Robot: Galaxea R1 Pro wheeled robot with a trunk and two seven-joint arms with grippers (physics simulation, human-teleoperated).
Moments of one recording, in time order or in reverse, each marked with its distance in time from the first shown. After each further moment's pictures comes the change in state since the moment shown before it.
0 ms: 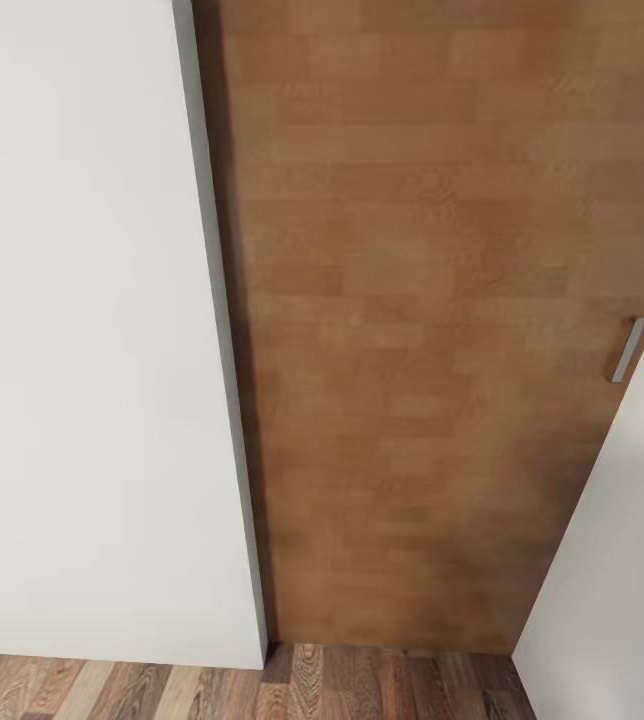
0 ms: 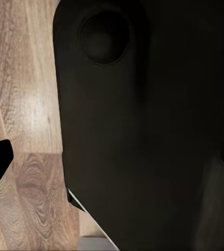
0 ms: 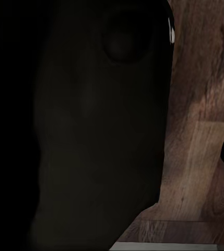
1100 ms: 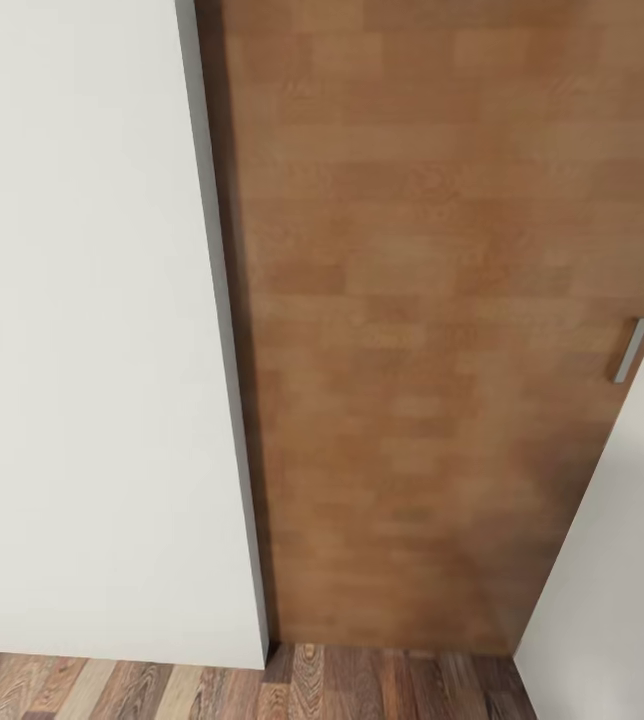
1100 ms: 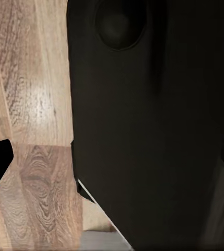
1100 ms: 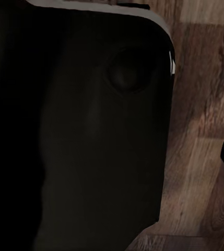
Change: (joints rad) left arm 0.017 0.016 0.002 -0.001 0.007 -0.003 0.000; right arm -0.019 0.003 0.009 -0.019 0.007 0.000 0.004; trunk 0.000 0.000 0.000
